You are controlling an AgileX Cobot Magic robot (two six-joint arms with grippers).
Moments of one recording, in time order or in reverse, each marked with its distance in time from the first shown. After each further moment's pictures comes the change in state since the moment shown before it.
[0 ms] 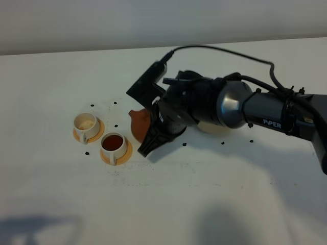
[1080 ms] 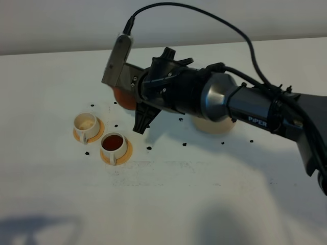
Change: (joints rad) left arm 0.000 0.000 0.000 0.000 0.000 0.000; right arm 0.051 0.043 -0.159 -0.350 -0.024 -0.082
